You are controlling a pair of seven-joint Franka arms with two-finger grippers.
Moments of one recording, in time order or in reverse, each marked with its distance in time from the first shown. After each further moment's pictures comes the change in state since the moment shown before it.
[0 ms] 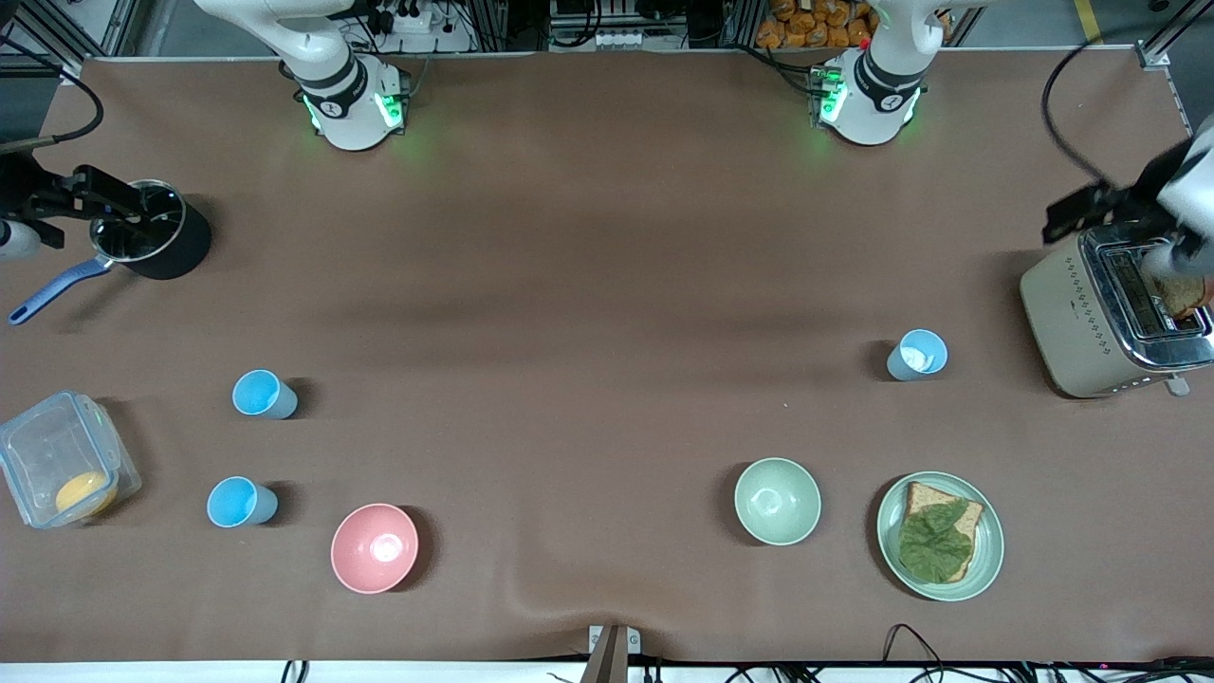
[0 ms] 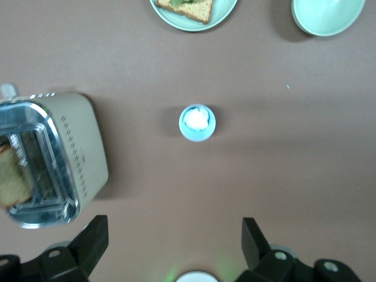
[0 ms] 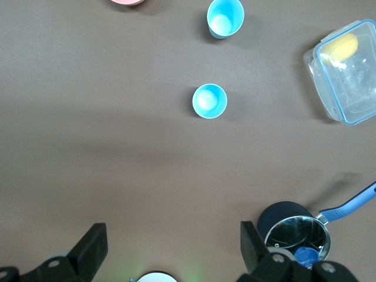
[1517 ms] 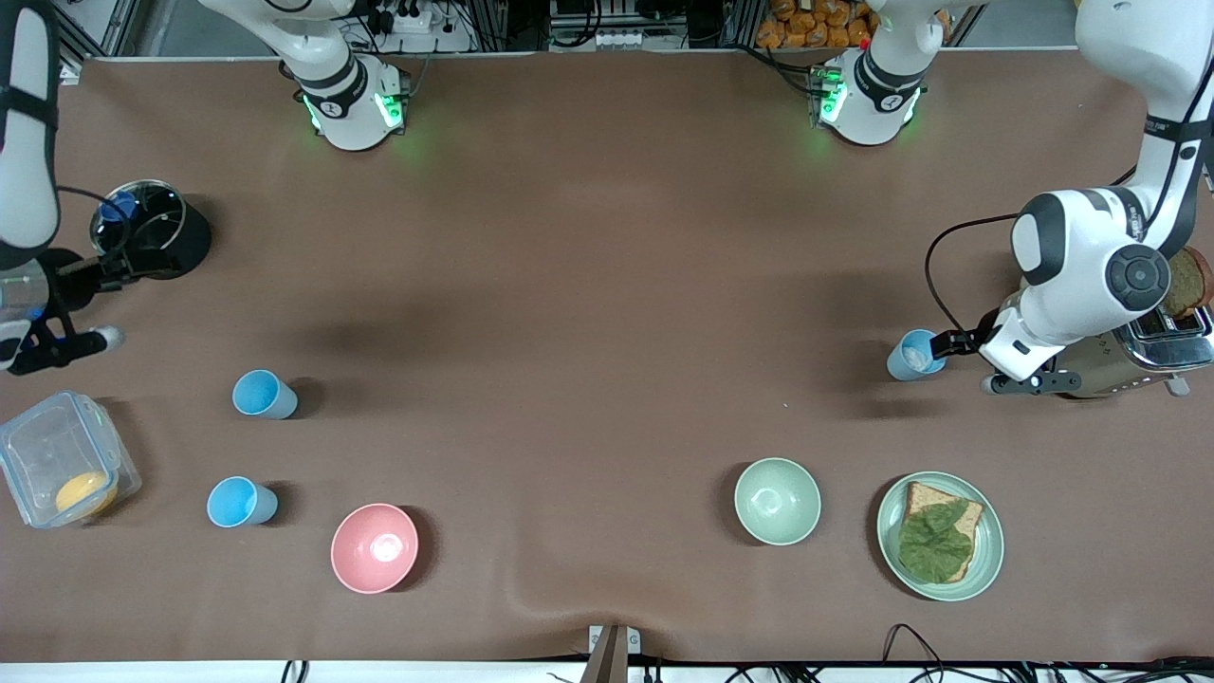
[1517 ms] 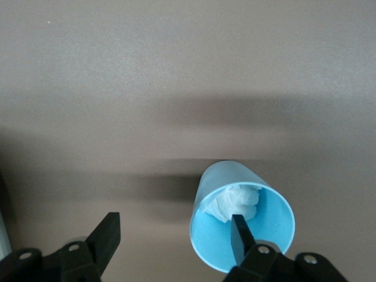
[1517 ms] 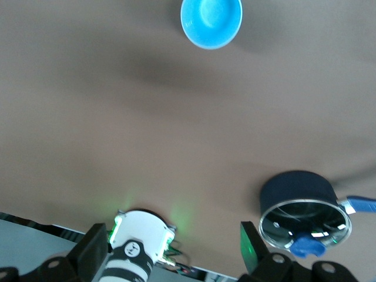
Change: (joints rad) left arm 0.077 0.262 -0.008 -0.512 0.000 0.804 0.000; right arm -0.137 0.334 -0.016 0.073 0.032 -0.153 -0.254
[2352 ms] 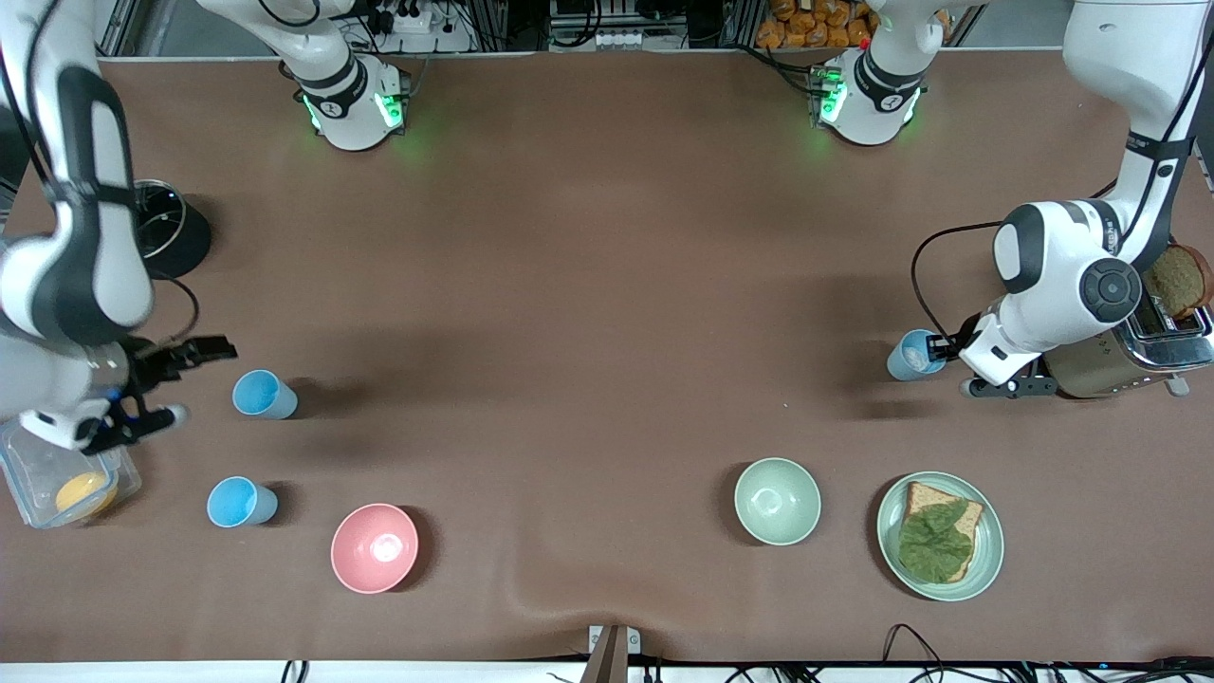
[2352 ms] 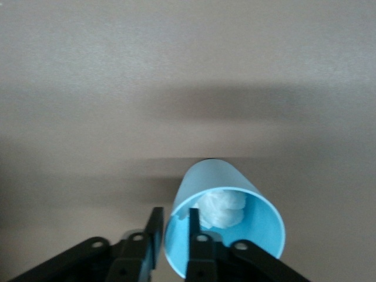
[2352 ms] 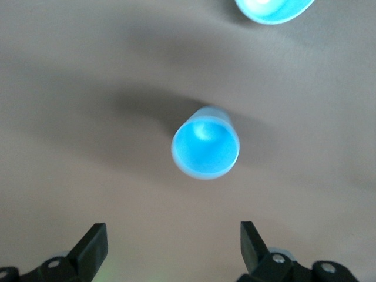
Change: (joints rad) left arm -0.001 0.036 -0.029 -0.001 -0.013 0.010 -0.001; right arm 0.056 0.212 0.009 0.016 0.032 0.372 -0.019
